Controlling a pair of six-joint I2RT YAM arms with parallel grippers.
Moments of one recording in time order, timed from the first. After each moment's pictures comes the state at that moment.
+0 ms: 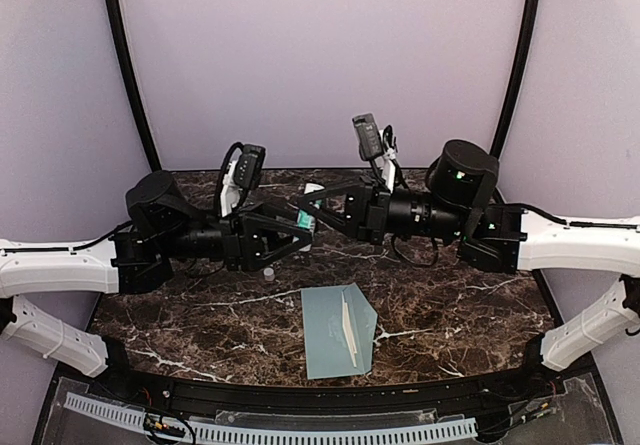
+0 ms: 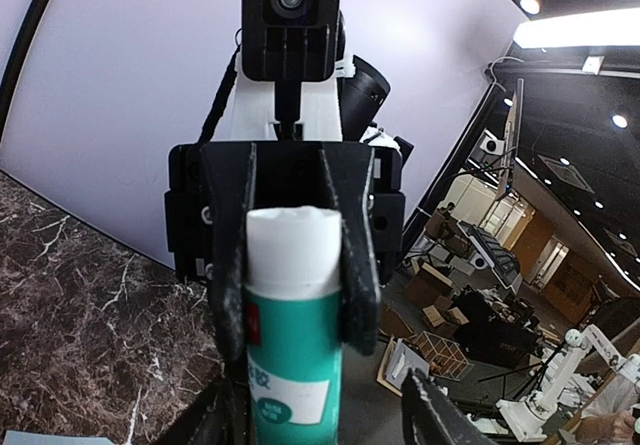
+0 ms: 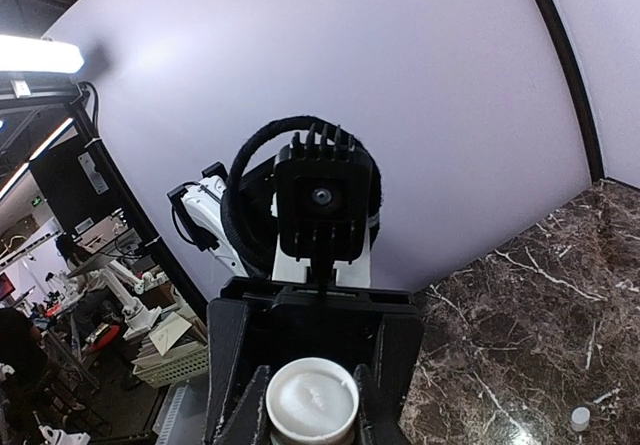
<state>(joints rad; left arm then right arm) -0.99 1.19 0.79 0.58 0.61 -0.64 1.10 1.33 1.04 0.42 -0.42 0.53</state>
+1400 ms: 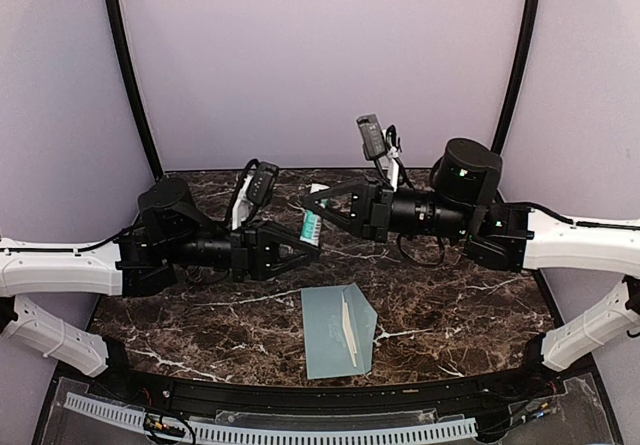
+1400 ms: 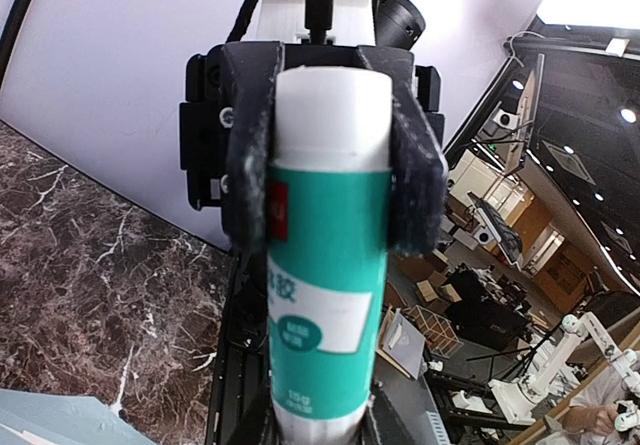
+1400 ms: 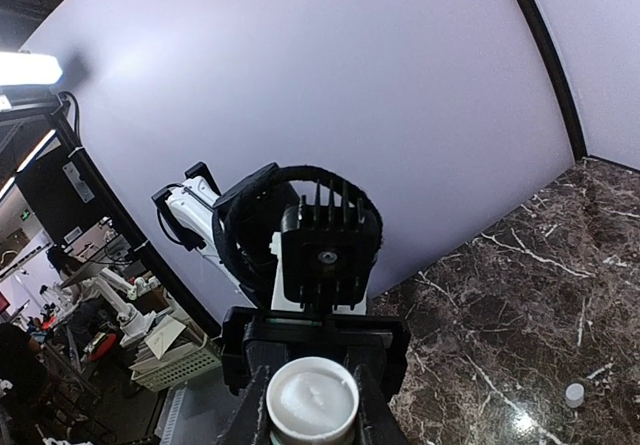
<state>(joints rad) -1.00 1.21 0.78 0.50 0.64 -0.65 1.09 1.30 1.04 0.35 -0.40 0.56</state>
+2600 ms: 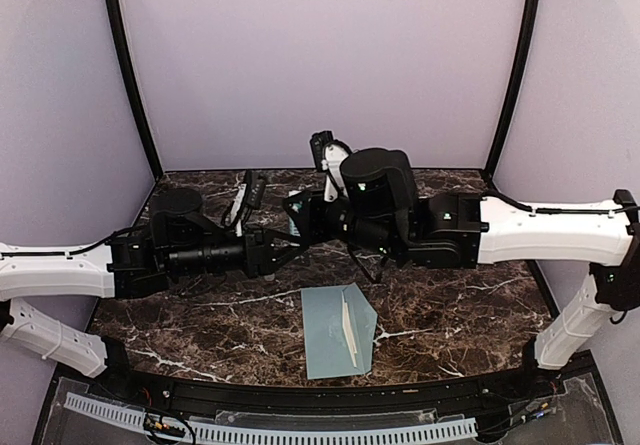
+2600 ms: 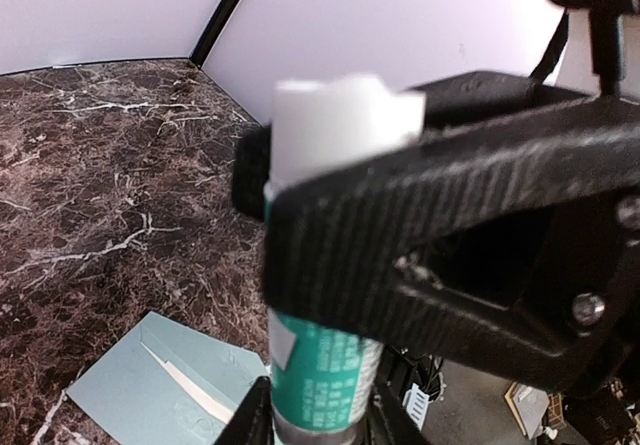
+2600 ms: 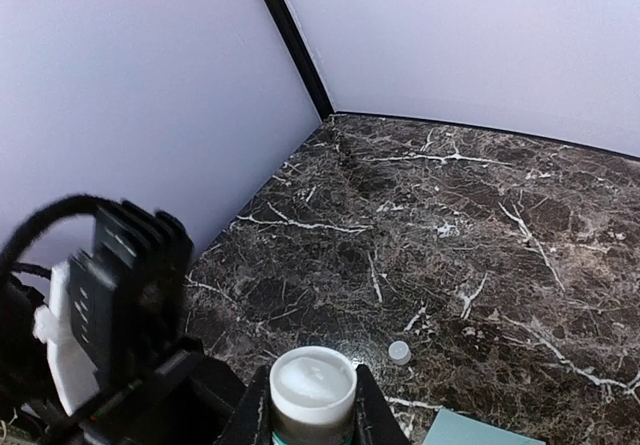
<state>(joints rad) -1.00 1.17 0.76 0.20 0.18 -0.59 1.27 1.57 1.39 -0.13 0.43 0.52</state>
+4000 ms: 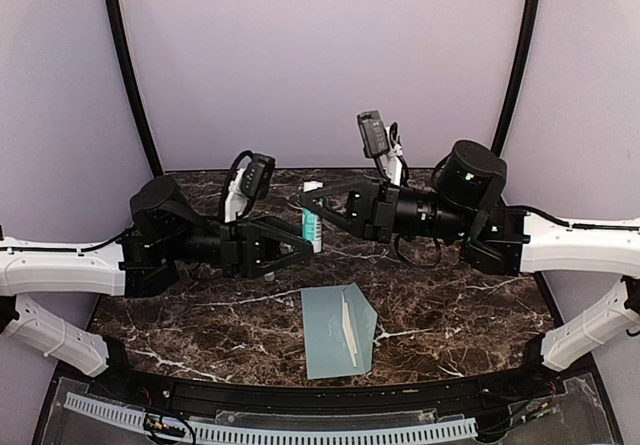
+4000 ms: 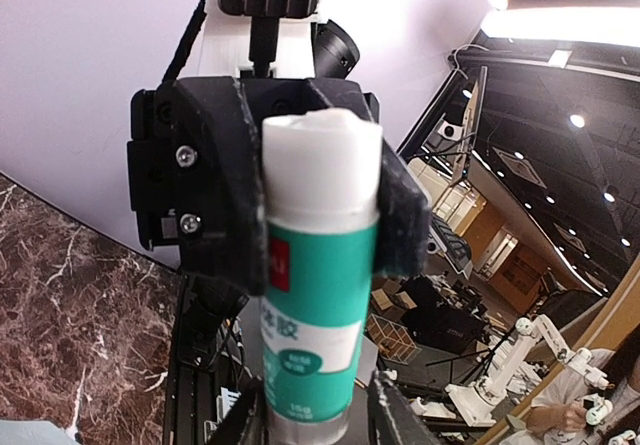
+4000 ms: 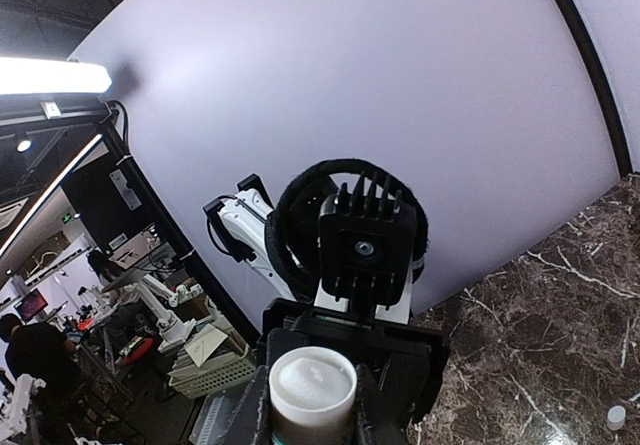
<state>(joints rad) -1.01 1.22 0.77 0.66 0.73 -0.76 1.11 1.31 1.02 0.48 -0.45 0.62</state>
